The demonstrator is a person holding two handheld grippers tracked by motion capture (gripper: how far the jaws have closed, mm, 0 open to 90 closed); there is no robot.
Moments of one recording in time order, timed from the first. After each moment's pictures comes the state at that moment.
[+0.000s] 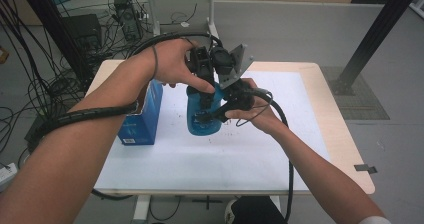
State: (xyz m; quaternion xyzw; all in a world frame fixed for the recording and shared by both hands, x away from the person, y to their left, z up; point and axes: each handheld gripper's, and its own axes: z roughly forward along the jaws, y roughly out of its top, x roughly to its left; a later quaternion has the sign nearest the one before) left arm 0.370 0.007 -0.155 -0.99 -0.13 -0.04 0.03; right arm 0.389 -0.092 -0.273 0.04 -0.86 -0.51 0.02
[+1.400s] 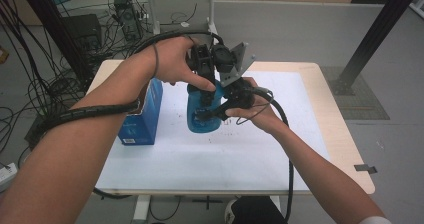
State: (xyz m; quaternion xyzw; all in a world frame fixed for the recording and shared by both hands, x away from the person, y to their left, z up) left arm 0.372 0.006 -0.152 -0.99 -0.13 -0.05 0.02; right arm 0.393 -0.093 -0.273 0.03 -0.85 -0.53 0.02
